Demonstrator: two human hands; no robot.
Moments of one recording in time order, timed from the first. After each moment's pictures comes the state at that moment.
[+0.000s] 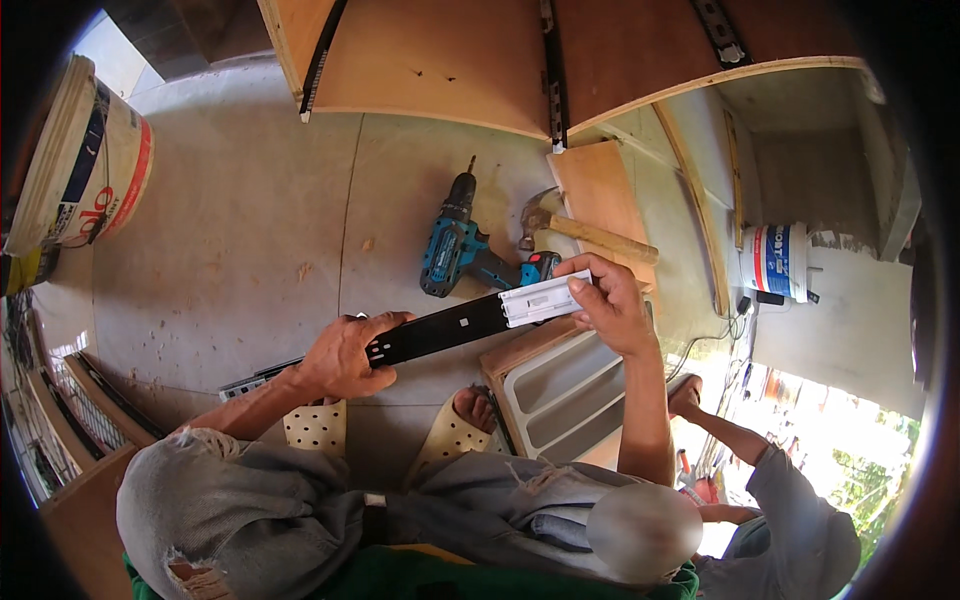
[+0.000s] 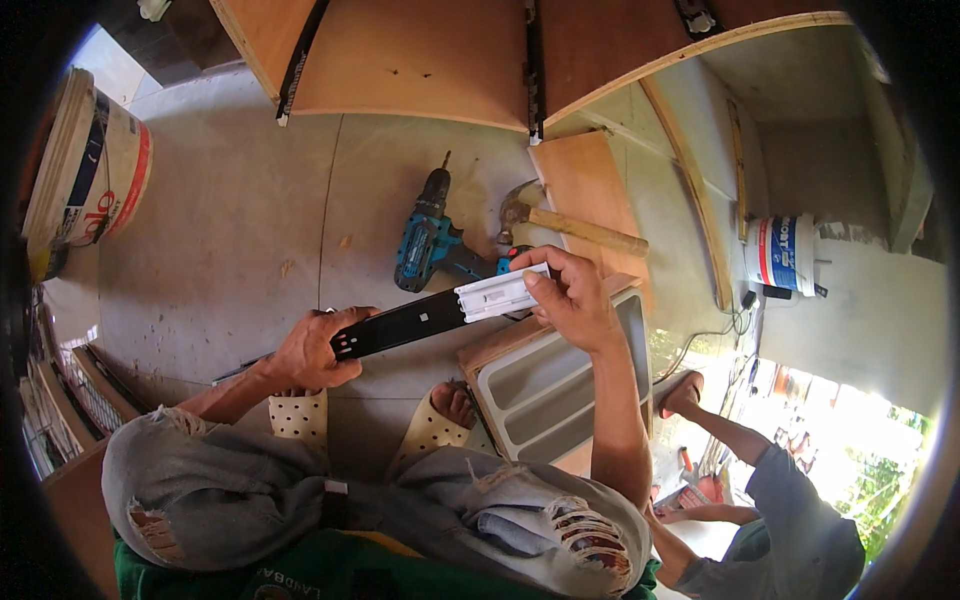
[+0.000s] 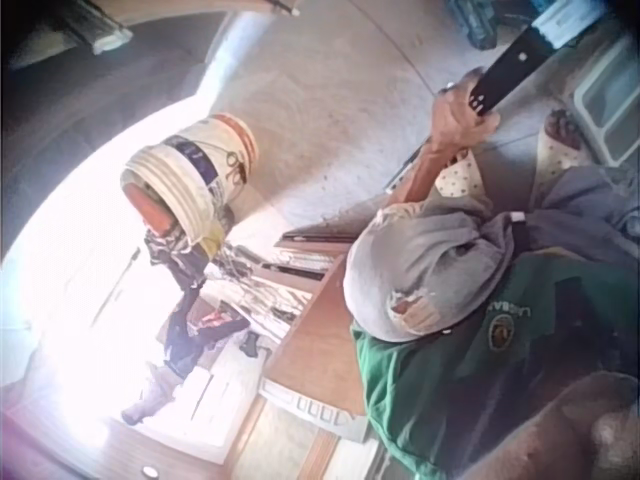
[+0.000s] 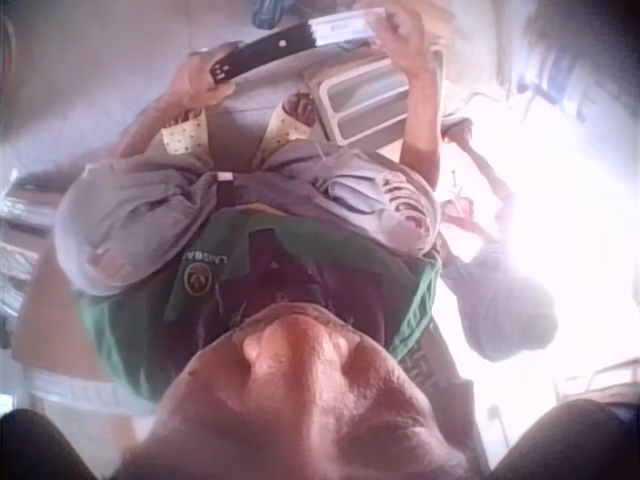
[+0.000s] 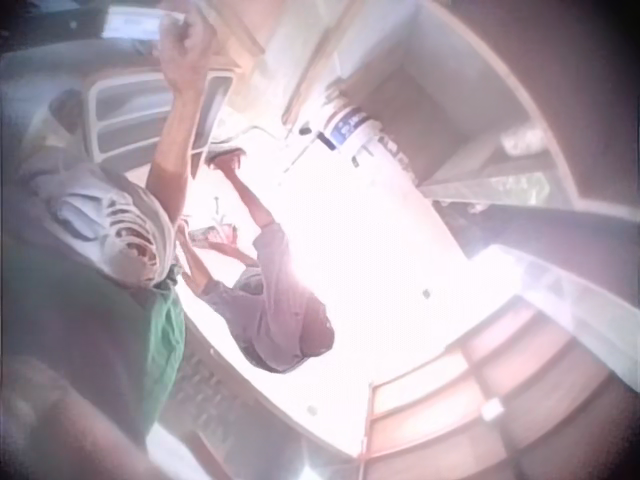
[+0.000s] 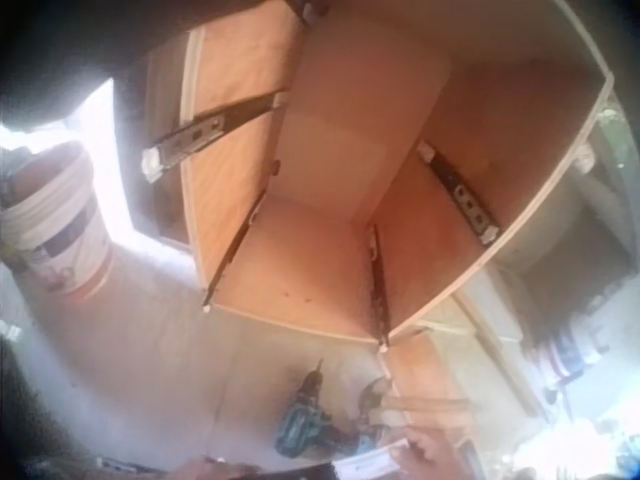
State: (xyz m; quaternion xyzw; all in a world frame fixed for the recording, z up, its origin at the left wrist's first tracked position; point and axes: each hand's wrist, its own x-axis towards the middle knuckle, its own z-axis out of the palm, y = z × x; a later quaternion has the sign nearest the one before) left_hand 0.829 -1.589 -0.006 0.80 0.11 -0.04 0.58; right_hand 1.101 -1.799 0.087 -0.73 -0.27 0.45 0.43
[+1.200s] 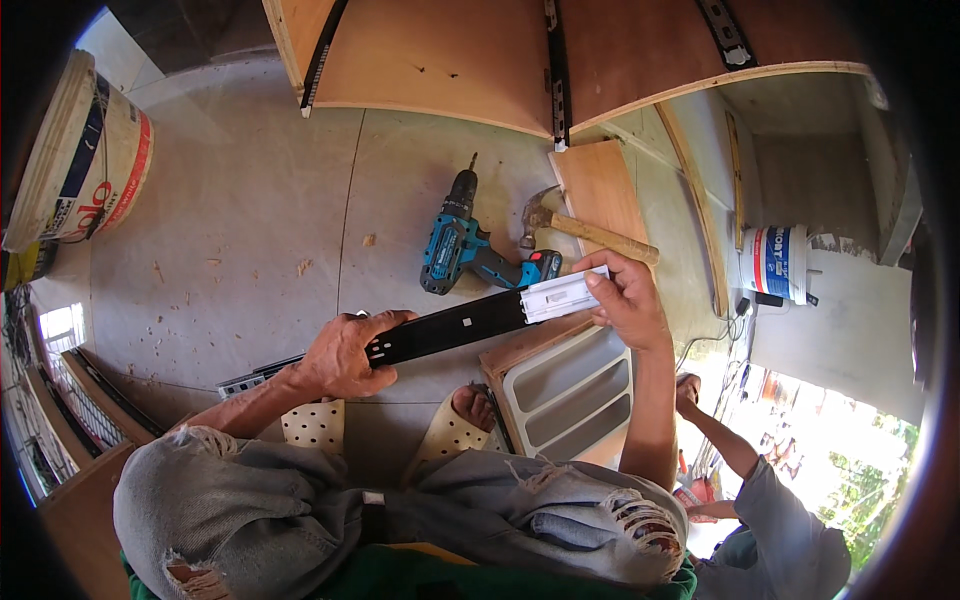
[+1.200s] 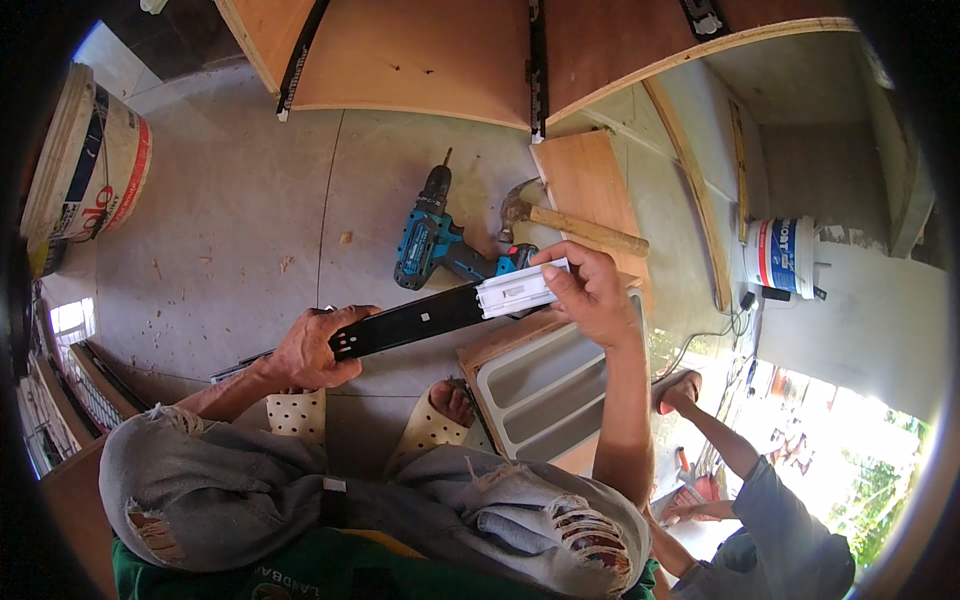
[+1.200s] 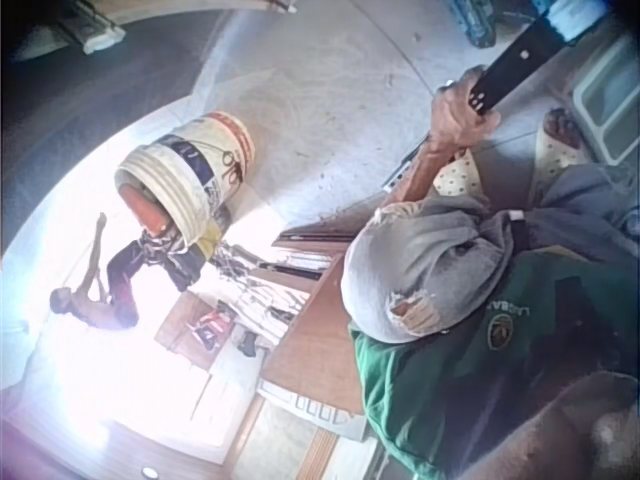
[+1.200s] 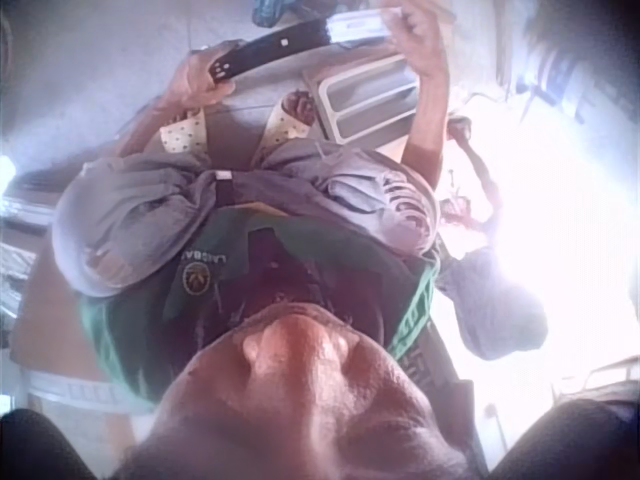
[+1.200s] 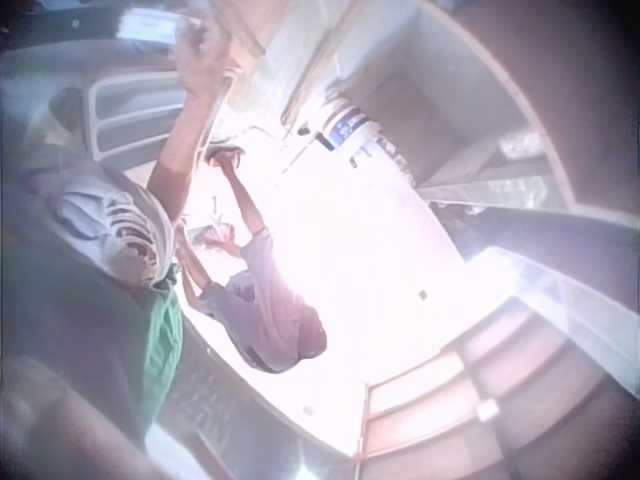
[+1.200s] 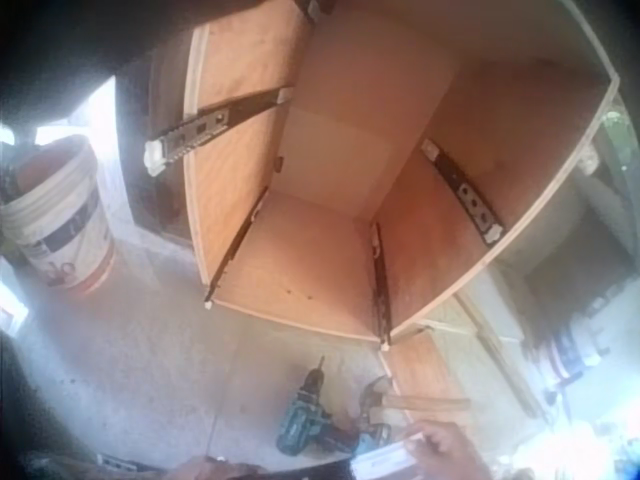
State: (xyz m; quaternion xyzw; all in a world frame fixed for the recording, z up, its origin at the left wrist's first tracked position) left_hand 0.831 -1.589 0.000 0.79 0.11 -0.06 0.60; right_hand 1.117 -1.810 0.088 -0.75 -0.25 0.44 0.43
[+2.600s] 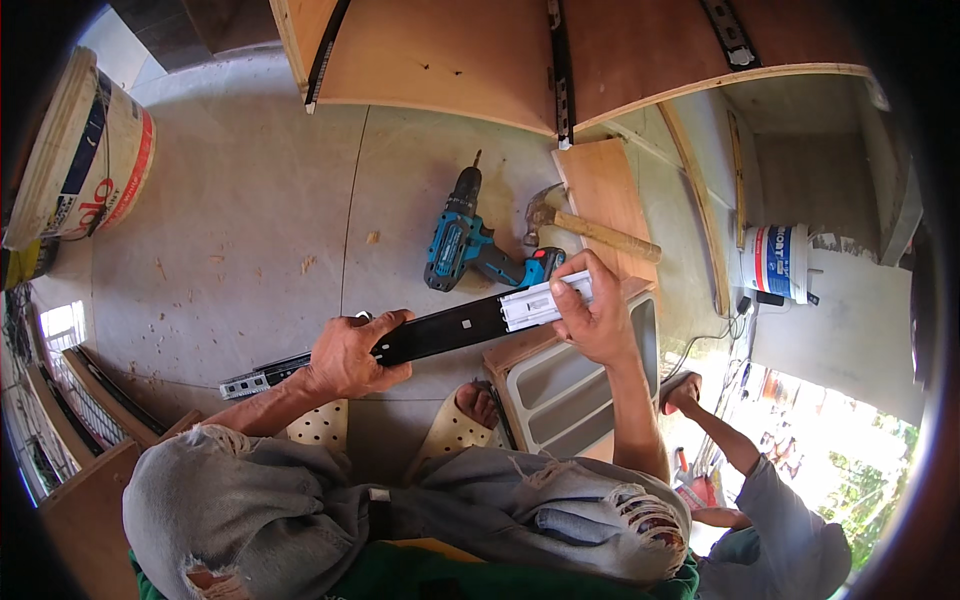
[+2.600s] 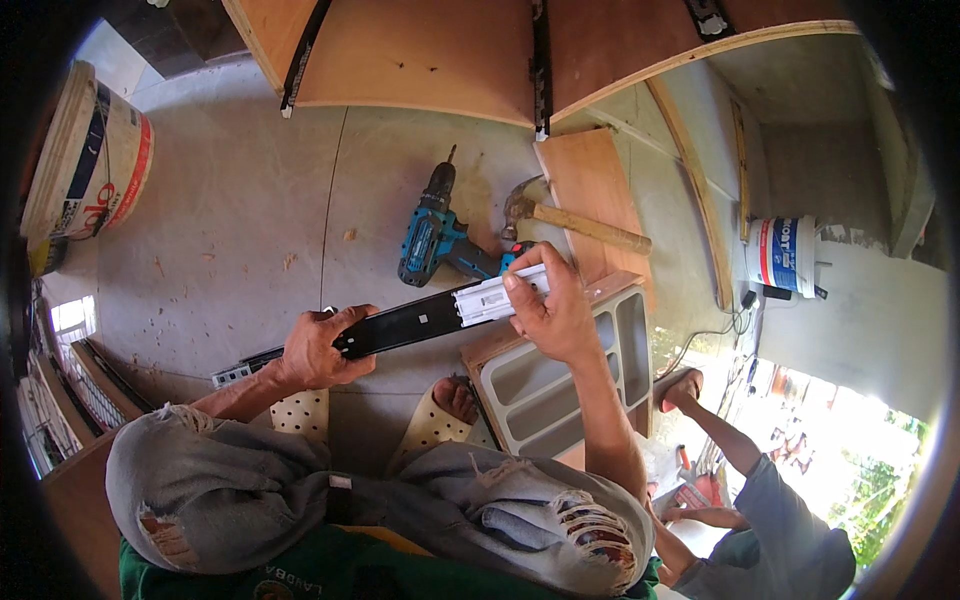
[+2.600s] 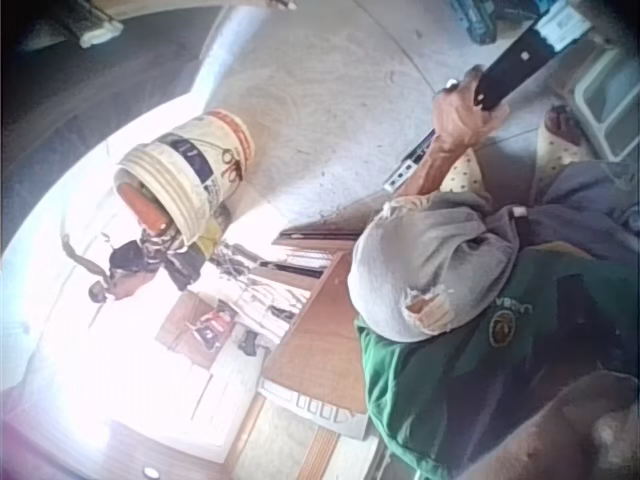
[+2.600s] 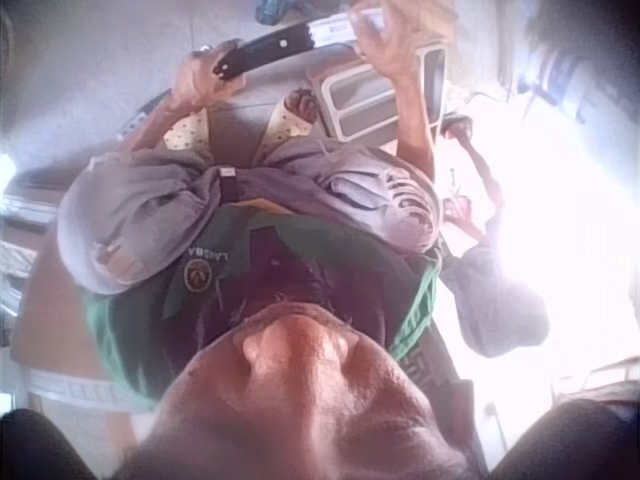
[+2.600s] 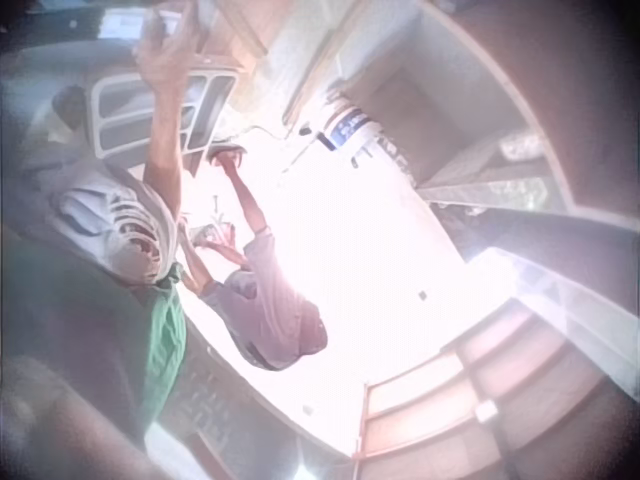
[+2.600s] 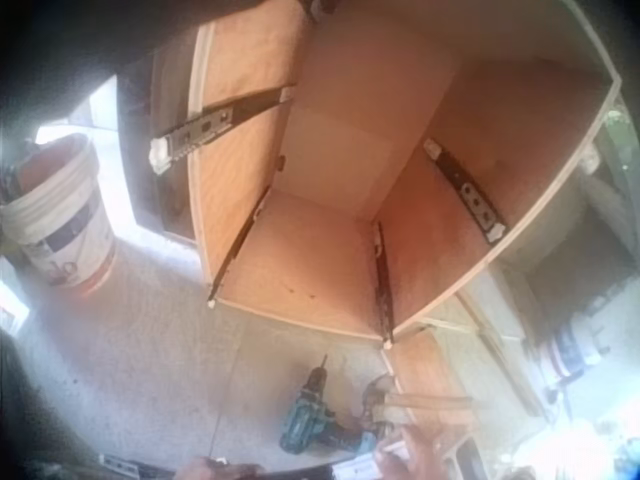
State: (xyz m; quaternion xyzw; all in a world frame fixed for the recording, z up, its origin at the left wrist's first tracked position) left_hand 0.819 -1.603 -0.021 0.86 0.14 0.03 0.50; right_hand 1.073 -1.788 0.077 -0.77 -0.33 0.36 0.41
